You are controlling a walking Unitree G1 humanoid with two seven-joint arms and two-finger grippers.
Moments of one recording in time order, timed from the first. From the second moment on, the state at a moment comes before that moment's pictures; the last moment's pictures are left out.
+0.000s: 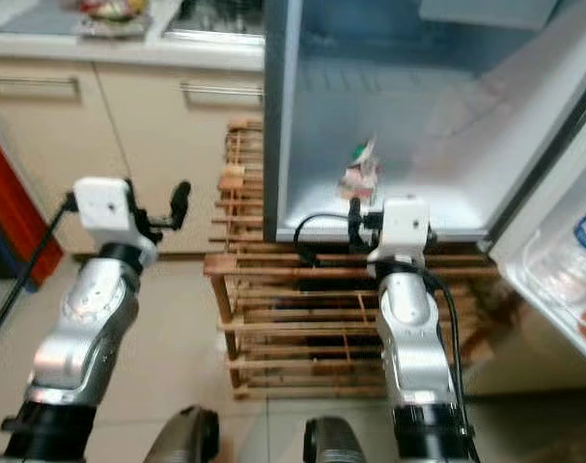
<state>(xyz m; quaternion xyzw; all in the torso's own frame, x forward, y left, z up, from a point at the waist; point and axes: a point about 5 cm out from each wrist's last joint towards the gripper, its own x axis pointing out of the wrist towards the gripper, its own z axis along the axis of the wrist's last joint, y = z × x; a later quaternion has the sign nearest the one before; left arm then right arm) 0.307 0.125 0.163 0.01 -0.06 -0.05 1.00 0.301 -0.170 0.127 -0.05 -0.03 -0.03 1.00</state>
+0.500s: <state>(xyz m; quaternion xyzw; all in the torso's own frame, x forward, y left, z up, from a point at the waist) 0.316 0.118 0.169 0.01 -0.07 -0.08 0.99 0.302 -0.155 0.132 -0.05 -0.05 0.00 1.00</state>
